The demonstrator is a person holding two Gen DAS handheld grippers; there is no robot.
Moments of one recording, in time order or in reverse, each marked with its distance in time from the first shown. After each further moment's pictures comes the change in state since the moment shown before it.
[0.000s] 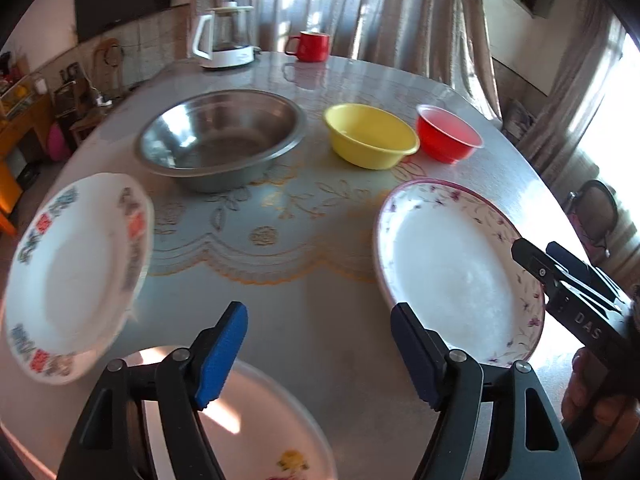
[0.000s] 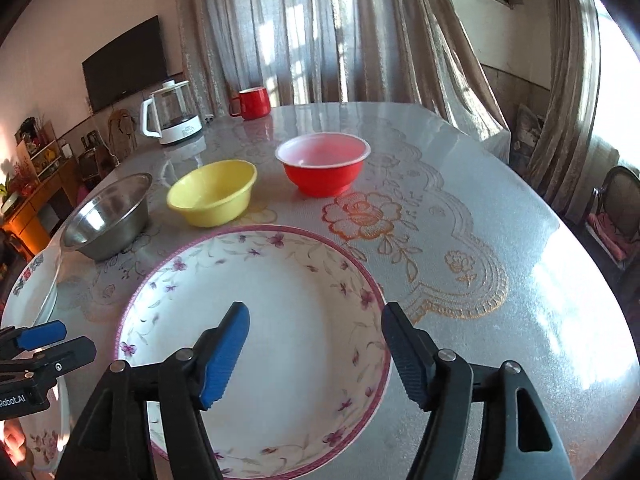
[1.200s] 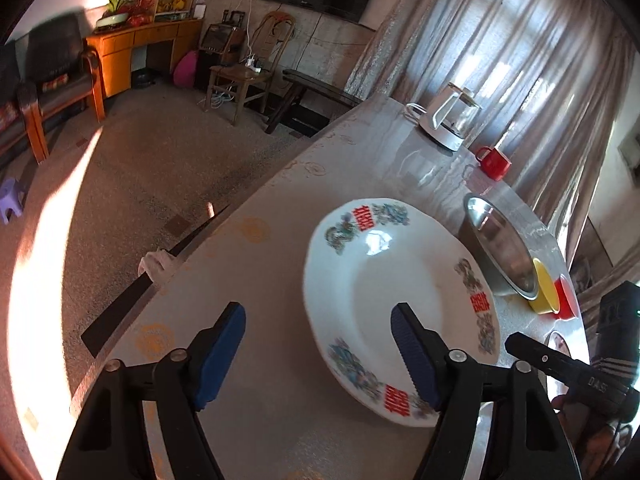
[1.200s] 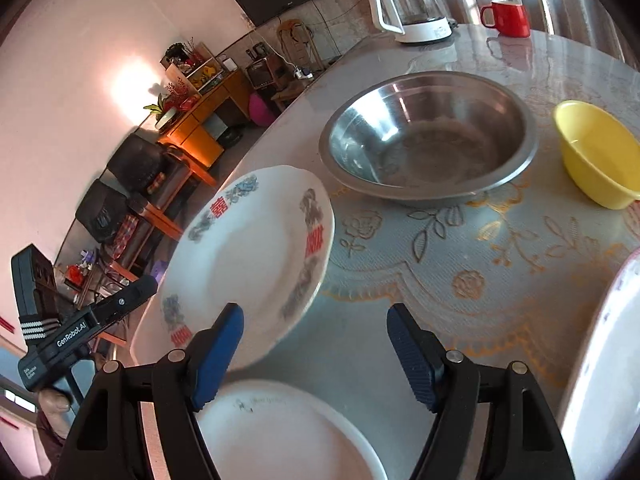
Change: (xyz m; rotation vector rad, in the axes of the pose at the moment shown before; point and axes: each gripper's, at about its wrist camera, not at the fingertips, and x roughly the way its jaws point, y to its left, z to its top) left arm -0.064 0.277 -0.047 -0.537 -0.158 0.131; right arm 0.082 0.232 0.011 -0.132 0.376 0.645
